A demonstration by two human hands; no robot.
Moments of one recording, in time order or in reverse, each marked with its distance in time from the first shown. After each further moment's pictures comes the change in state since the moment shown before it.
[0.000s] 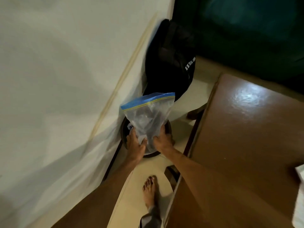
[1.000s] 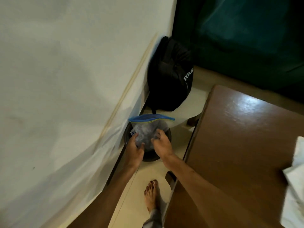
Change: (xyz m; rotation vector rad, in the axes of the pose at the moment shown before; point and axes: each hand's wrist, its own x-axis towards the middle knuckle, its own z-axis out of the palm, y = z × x) left_hand -0.053 0.063 -0.035 0.016 0.050 0.042; right_hand -0.074 -0.049 -0.043 0.450 -0.040 0.004
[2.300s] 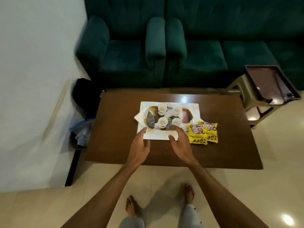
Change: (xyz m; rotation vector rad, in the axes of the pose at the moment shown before) left_hand -0.586 0.218 0.267 0.373 -0.296 0.613; right_hand -0.524 0.246 -0.475 -0.110 0.633 -0.403
